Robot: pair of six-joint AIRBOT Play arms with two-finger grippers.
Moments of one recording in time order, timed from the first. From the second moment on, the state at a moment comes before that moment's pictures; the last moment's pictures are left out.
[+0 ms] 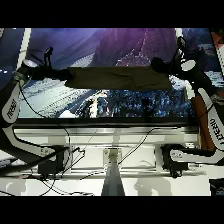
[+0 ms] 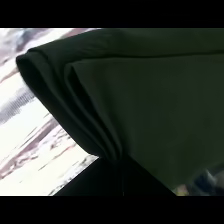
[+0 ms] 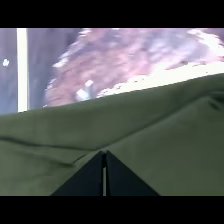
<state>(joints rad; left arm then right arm) 0.15 -1.69 1.28 0.79 -1.05 -0.88 0.03 -1.43 1.08 -0.84 0.59 1.29</state>
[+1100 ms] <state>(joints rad) 0.08 -1.24 1.47 0.72 -1.37 -0.97 0.69 -1.94 1.79 -0.98 0.77 1.56</state>
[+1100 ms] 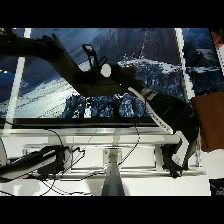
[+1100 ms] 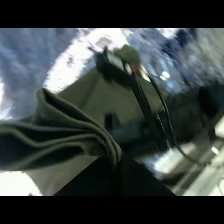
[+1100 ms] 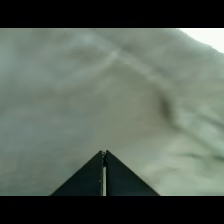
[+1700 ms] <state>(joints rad) -0.52 -1.63 1.47 0.60 -0.74 -0.97 -0.01 -1.83 1.85 -1.28 1.44 1.51</state>
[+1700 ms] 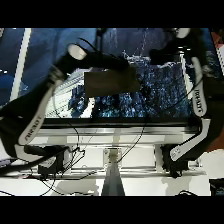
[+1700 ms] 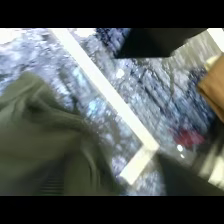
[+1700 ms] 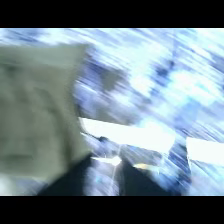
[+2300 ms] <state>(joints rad) -0.41 -1.64 1.47 0.74 -0.80 -0.97 -0.15 -1.87 1.45 -0.84 1.29 1.30</state>
